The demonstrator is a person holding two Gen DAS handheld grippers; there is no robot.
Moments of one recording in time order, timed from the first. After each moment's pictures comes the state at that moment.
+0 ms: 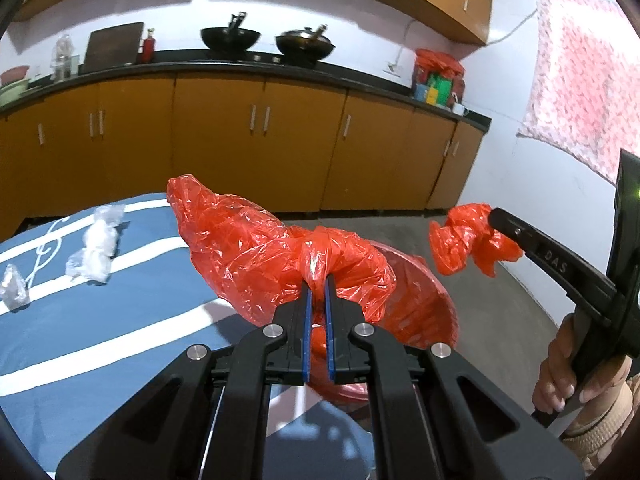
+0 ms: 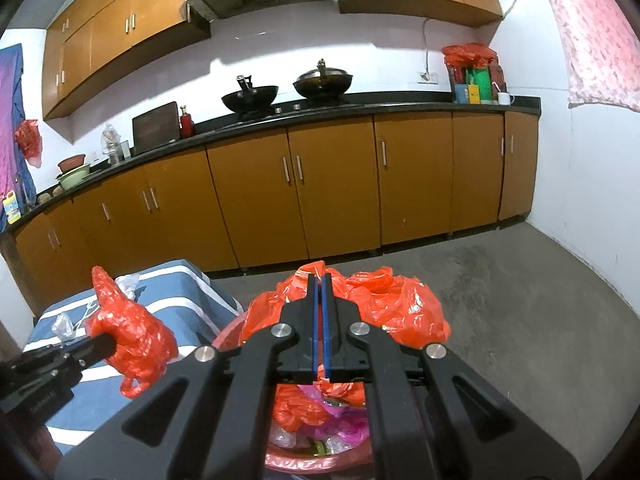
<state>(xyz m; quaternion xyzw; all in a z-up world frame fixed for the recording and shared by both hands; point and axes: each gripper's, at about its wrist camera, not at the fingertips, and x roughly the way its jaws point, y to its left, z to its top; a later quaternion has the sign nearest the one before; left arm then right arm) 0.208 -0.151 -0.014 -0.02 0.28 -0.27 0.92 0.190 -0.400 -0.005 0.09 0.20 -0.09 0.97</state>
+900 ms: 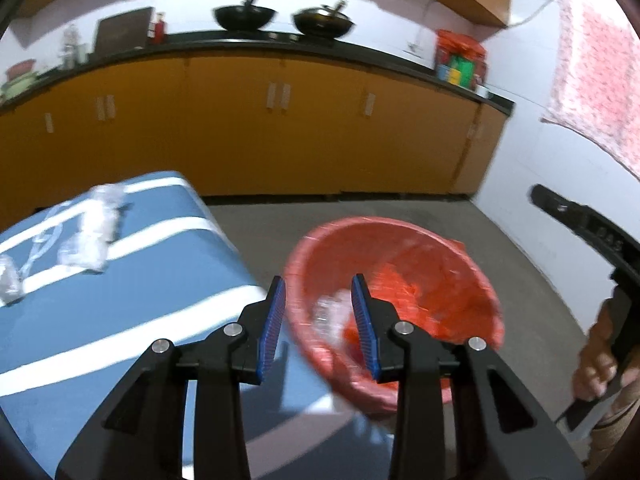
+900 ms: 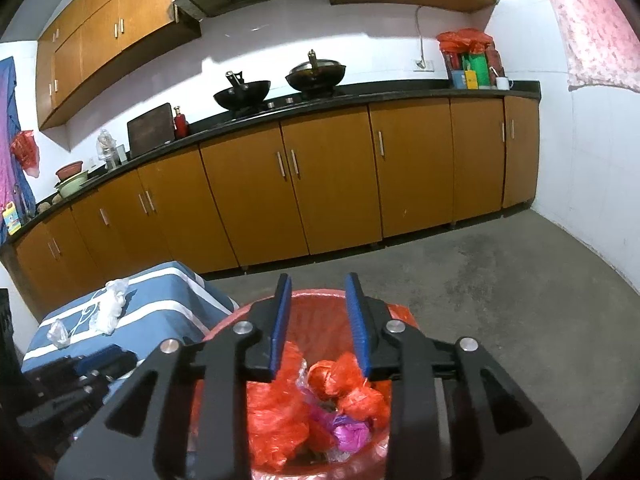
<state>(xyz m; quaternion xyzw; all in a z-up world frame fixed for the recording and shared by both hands) 0.237 -0.142 -0.044 -0.01 0.31 -0.21 0.93 0.206 -0.419 -0.017 0.11 0.21 -0.08 0.97</state>
